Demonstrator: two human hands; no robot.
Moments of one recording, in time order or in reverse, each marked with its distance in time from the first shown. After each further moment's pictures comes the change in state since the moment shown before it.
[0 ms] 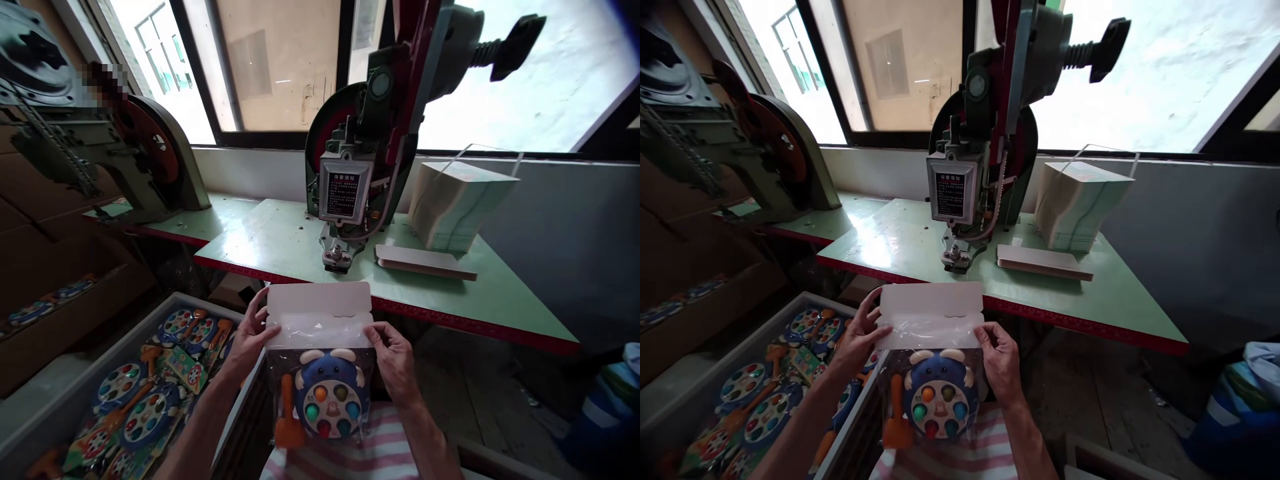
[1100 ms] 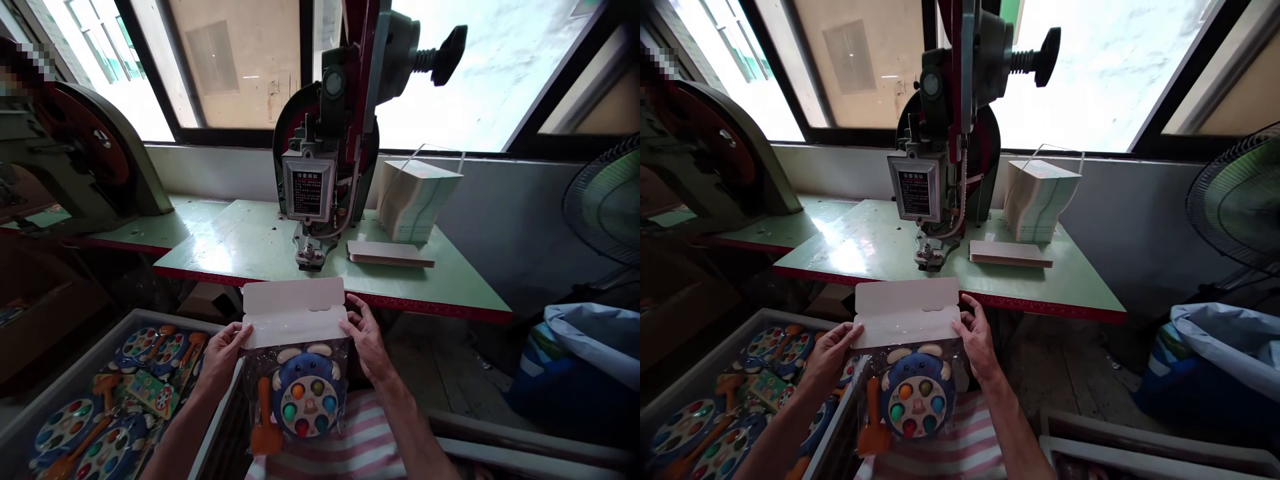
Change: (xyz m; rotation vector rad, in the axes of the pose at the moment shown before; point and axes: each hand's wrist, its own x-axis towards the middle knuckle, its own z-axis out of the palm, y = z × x) left_hand 0.000 -0.005 0.011 0.016 0.182 -0.177; right_hand 0.014 -0.011 0.004 0.427 -0.059 0.146
